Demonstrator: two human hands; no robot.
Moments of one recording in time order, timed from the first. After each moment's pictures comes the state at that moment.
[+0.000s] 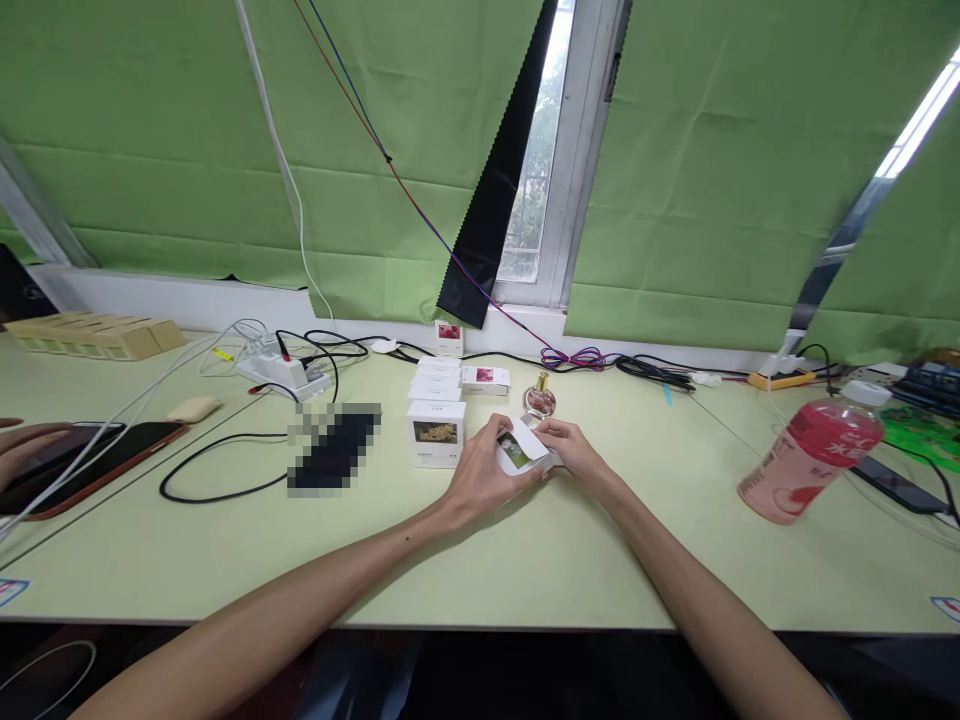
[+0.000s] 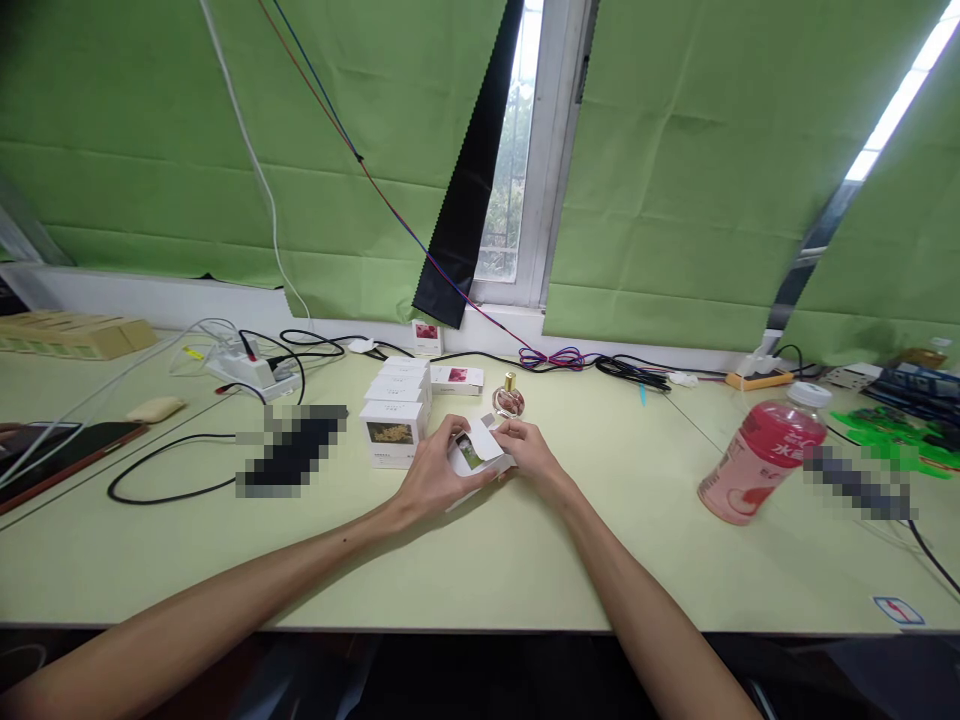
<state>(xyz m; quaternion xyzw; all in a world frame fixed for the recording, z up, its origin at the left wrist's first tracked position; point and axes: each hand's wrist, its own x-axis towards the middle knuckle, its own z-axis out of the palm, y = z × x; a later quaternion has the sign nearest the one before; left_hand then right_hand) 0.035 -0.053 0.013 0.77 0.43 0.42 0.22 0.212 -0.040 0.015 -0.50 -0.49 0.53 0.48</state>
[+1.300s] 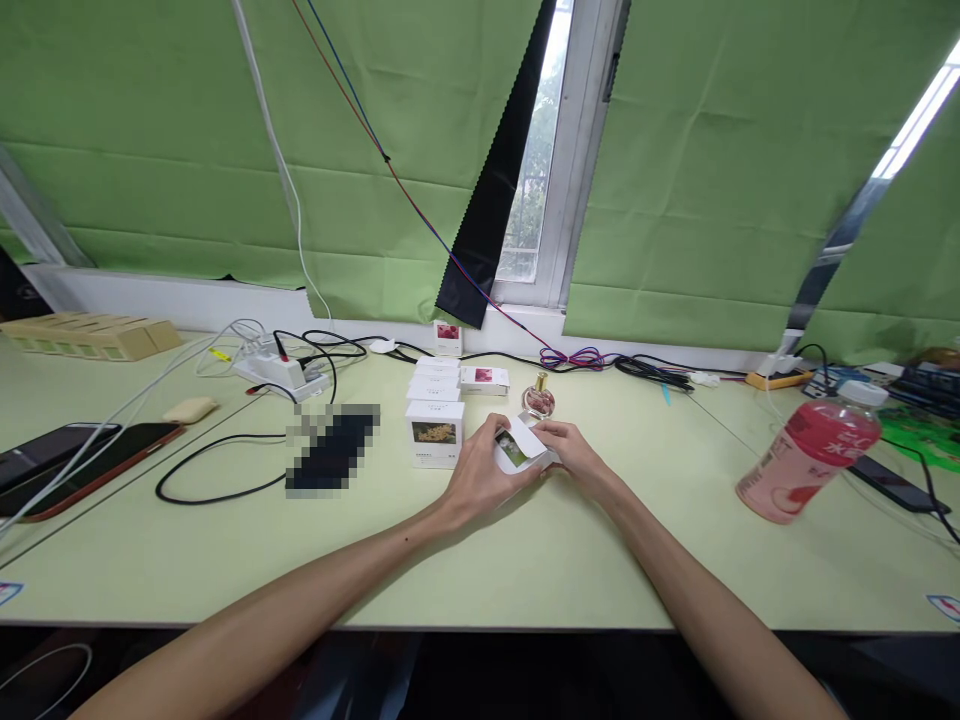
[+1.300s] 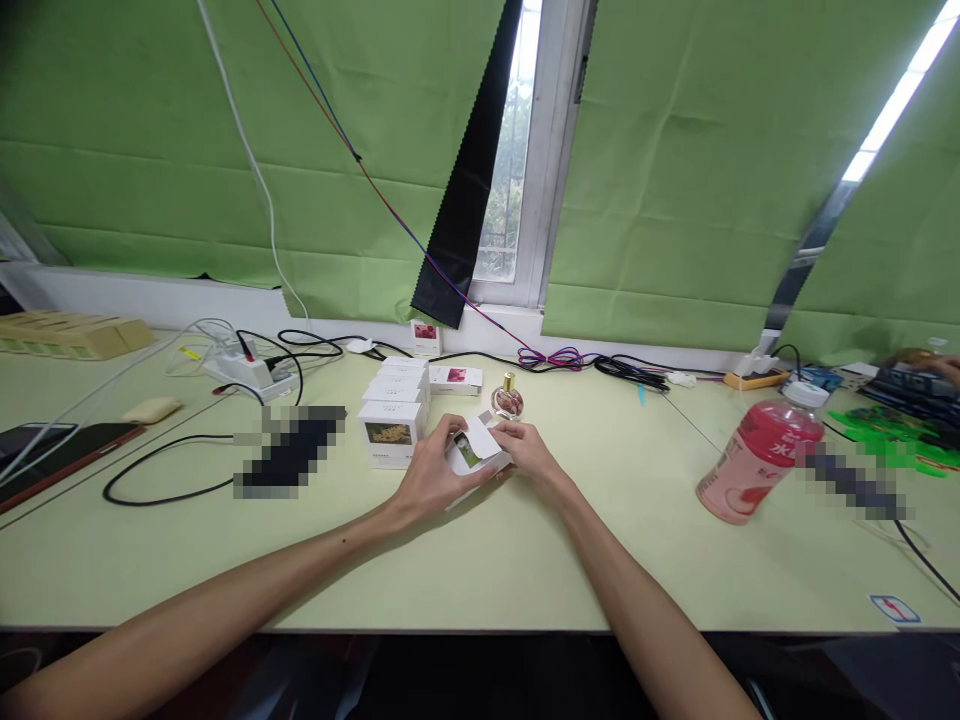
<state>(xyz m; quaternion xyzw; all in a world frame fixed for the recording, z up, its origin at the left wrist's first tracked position) 0.036 -0.053 0.014 0.77 0.43 0.43 0.21 0.211 -0.041 0.017 -0.50 -0.49 0.53 0.47</state>
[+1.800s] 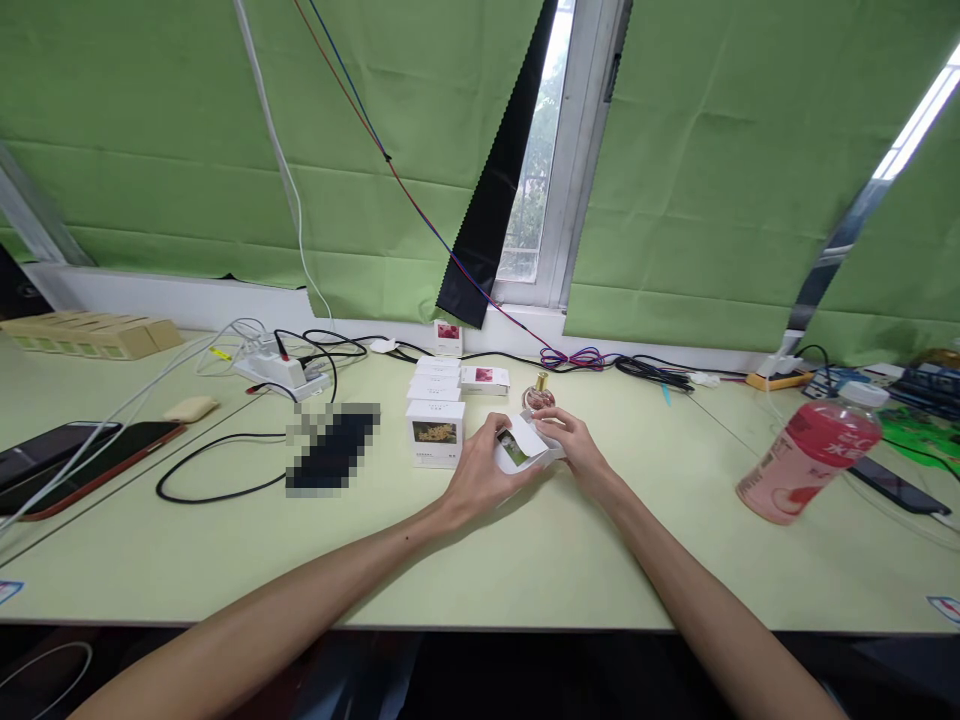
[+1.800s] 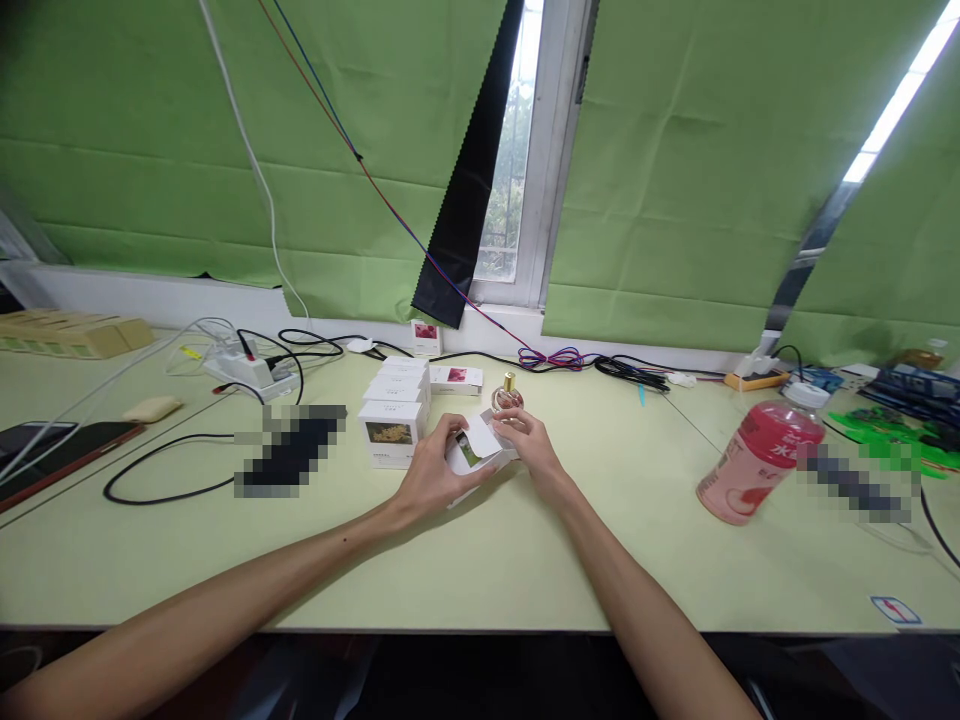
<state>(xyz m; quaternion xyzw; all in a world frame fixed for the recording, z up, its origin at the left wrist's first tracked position) 0.035 -0.053 0.014 0.76 0.41 0.44 0.23 0.214 -0.041 0.020 -0.48 -0.47 0.50 0.55</state>
